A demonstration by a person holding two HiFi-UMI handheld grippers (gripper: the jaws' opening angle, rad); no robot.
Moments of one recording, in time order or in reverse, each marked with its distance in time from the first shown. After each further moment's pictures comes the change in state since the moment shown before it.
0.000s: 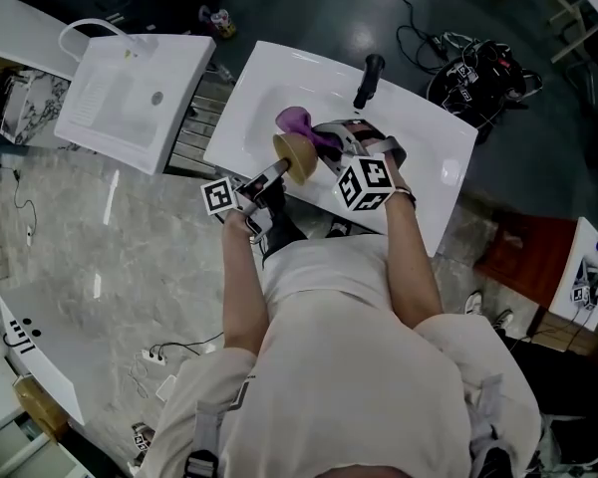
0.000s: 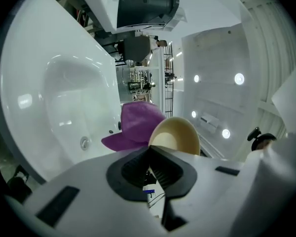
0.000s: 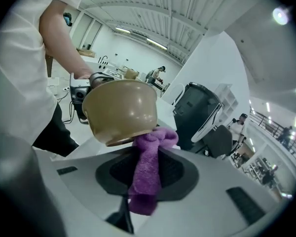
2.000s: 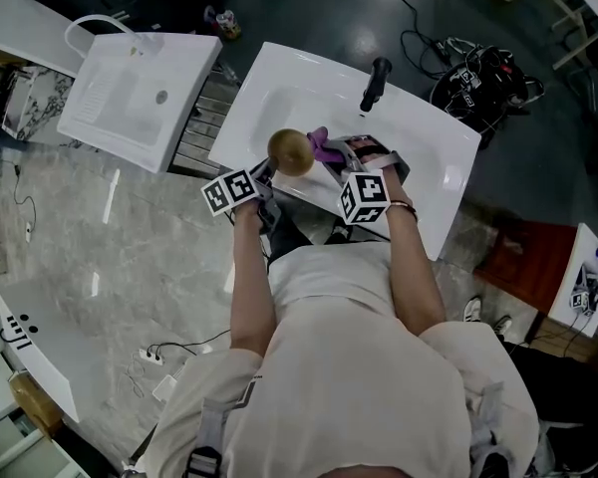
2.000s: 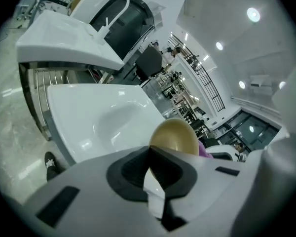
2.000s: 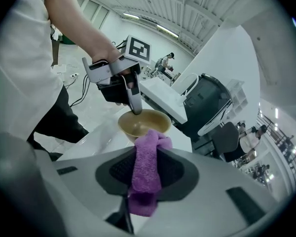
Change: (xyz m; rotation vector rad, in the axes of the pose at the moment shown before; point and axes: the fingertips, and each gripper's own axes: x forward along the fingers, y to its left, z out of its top) left arm -0.043 0.067 0.044 0.340 -0.081 0.727; right arm 0.014 0.042 -0.031 -0.089 0.139 0.058
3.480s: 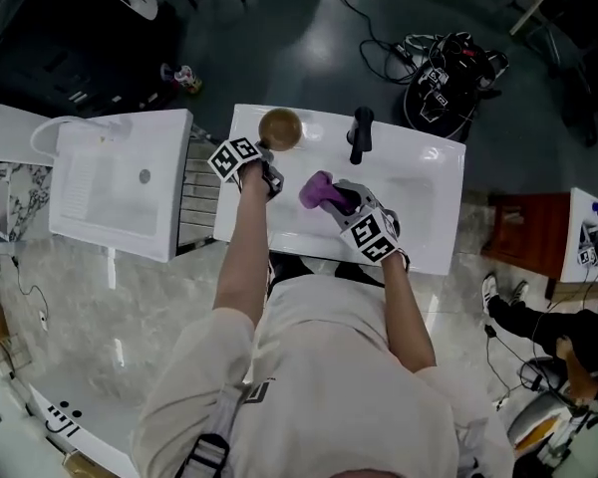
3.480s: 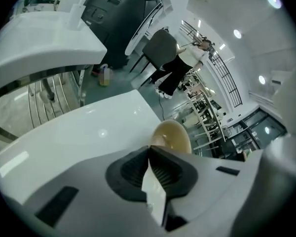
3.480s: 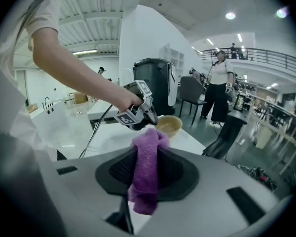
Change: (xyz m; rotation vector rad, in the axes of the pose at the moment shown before) left arm 0.177 0.022 0.143 -0.043 0.127 0.166; right arm 0.009 -0.042 -0.025 0.898 -0.042 -0.170
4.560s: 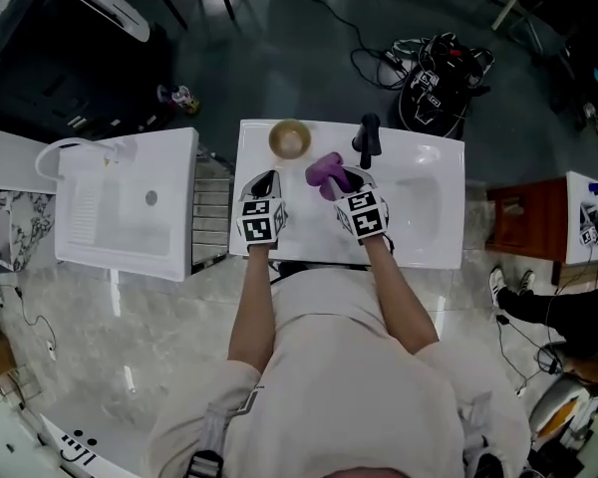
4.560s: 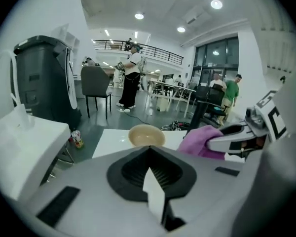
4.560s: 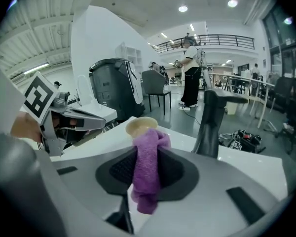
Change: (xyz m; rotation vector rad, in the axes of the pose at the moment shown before) left arm -0.086 -0.039 -0.032 0.924 -0.131 -0.092; right arm 0.045 -0.061 -0.001 0.399 0.037 -0.293
